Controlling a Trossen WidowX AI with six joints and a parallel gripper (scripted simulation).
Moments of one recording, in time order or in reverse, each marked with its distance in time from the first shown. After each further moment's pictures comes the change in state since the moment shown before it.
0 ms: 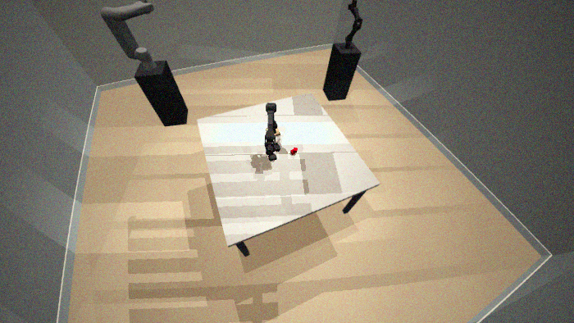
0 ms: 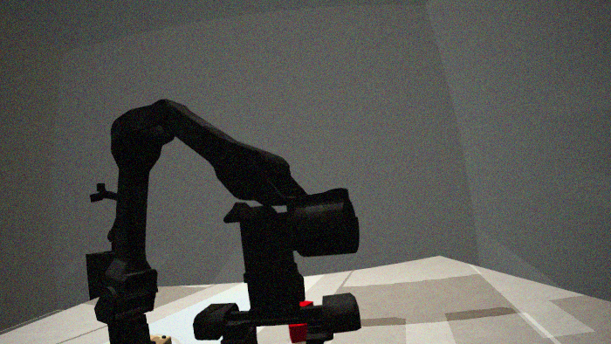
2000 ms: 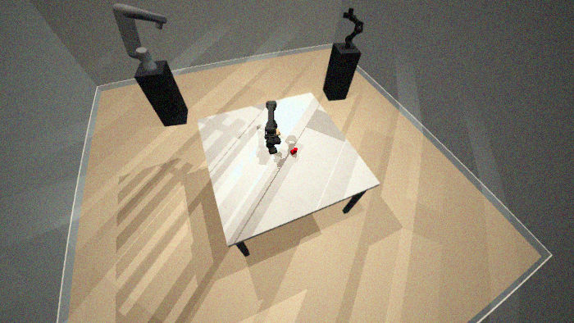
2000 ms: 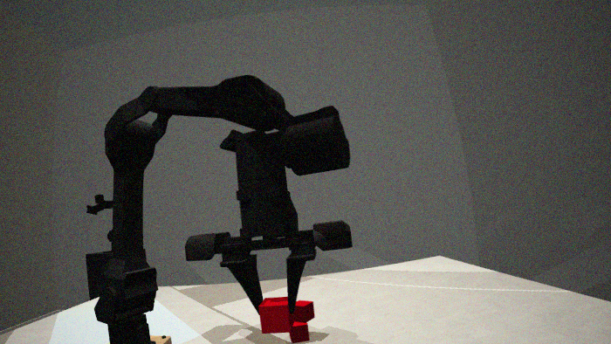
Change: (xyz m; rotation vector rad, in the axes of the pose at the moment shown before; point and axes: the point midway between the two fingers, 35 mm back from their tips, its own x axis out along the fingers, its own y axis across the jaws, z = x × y) arm -0.090 -0.001 0.003 0.007 -0.006 0.011
